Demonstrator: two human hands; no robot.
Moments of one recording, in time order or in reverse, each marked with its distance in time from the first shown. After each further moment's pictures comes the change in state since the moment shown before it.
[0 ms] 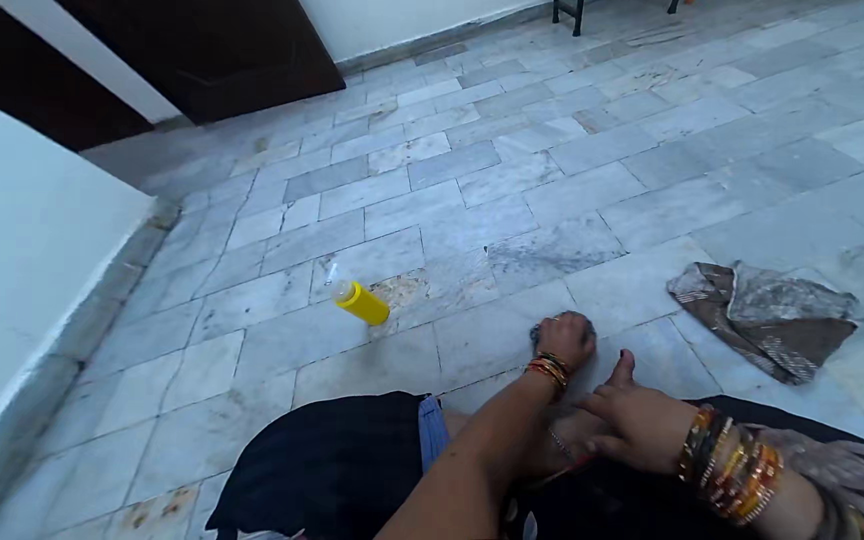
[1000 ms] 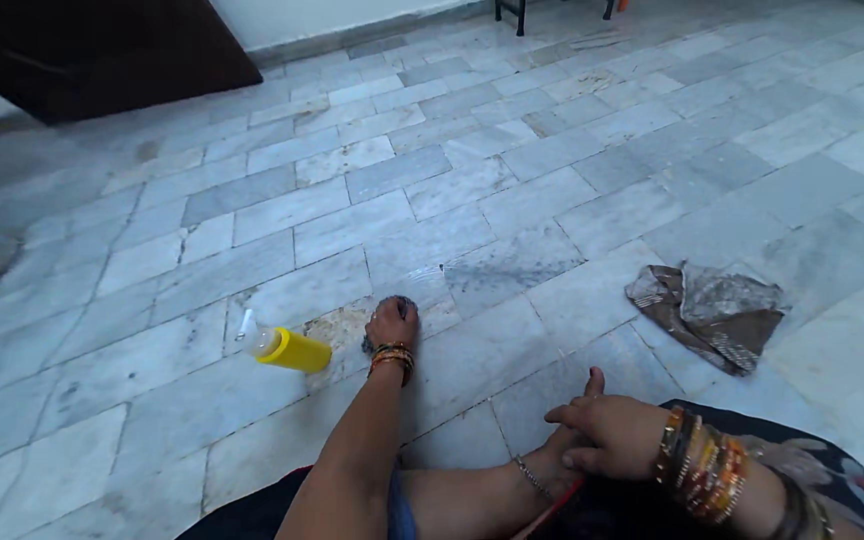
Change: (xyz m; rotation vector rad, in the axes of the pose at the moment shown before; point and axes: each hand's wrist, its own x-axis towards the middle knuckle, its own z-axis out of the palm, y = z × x) left_hand 0.001 -0.216 -0.091 -0.021 0.448 -0.598; right_hand 0.011 0.019 -0.016 0.144 -0.024 0.022
